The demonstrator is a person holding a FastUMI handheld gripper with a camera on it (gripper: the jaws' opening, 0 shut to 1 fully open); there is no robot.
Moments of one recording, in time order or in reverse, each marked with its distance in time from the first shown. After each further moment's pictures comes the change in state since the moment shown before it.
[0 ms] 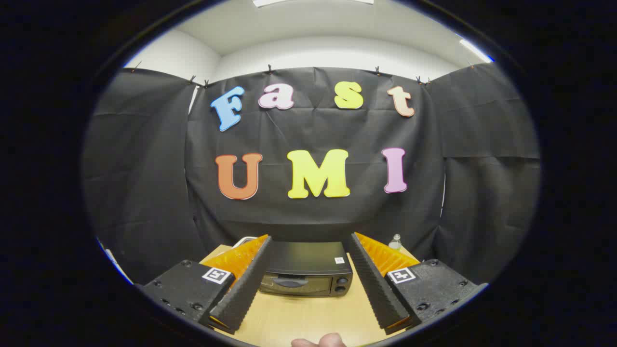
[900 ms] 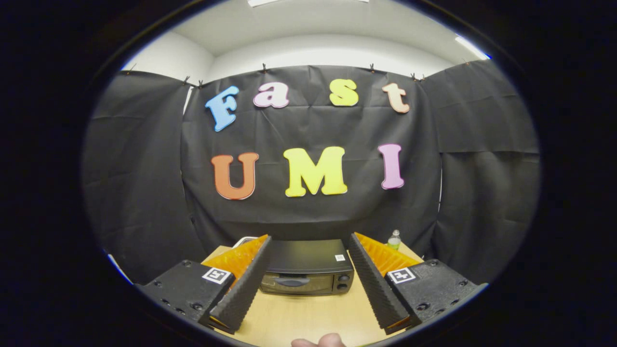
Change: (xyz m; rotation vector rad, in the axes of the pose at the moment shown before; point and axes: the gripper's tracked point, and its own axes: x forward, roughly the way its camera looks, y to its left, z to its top) arm 0.000 0.004 -0.006 0.037 0.018 -0.026
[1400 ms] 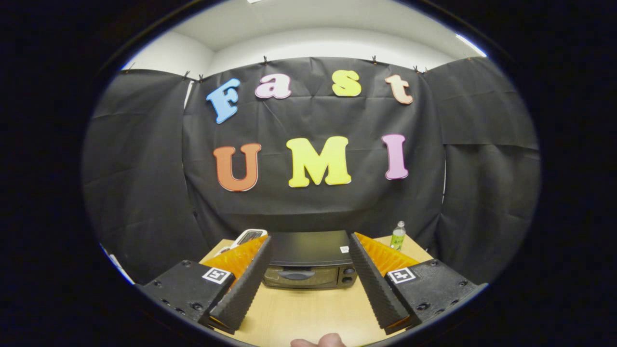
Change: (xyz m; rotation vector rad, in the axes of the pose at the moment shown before) arm 0.014 0.012 -0.023 0.010 0.060 0.019
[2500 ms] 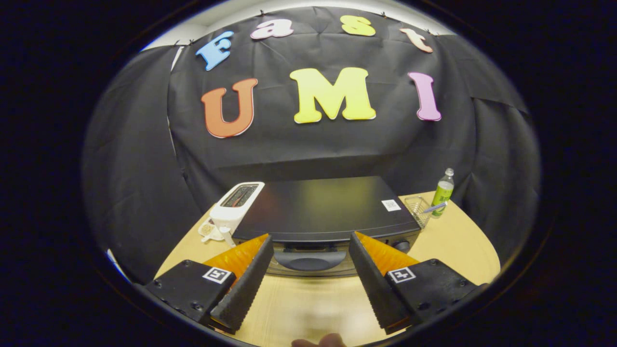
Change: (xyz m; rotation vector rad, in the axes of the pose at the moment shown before) arm 0.197 0.028 -0.173 0.005 0.276 0.037
